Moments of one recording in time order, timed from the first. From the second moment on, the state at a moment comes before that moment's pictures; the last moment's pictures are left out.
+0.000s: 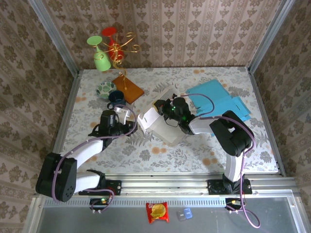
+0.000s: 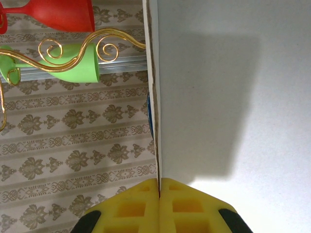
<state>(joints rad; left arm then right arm) -0.36 1.24 0.47 0.15 0.44 -0.18 0.59 1.88 0.93 0.74 -0.20 1.52</state>
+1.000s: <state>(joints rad) -0.47 1.33 0.50 0.26 0.42 -0.14 0.60 1.90 0.93 0.79 -0.20 1.53</state>
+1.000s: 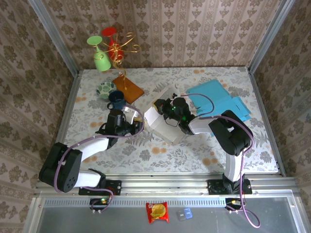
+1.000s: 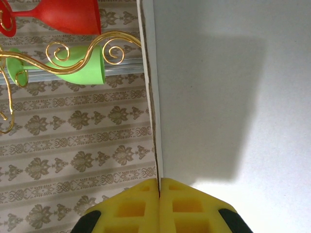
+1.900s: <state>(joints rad) -0.53 1.41 0.52 0.31 0.28 -0.15 0.63 1.95 0.84 1.02 -0.12 1.58</state>
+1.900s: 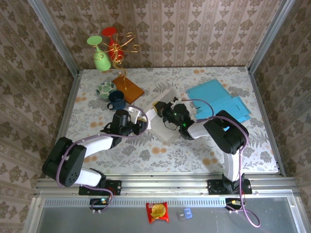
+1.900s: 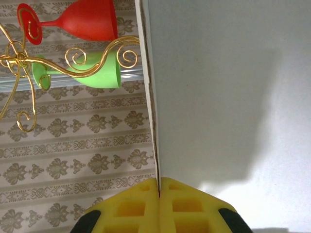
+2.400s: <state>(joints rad) -0.62 1.45 0.52 0.38 0.09 -0.18 0.64 1.95 0.78 1.12 -0.05 1.58</state>
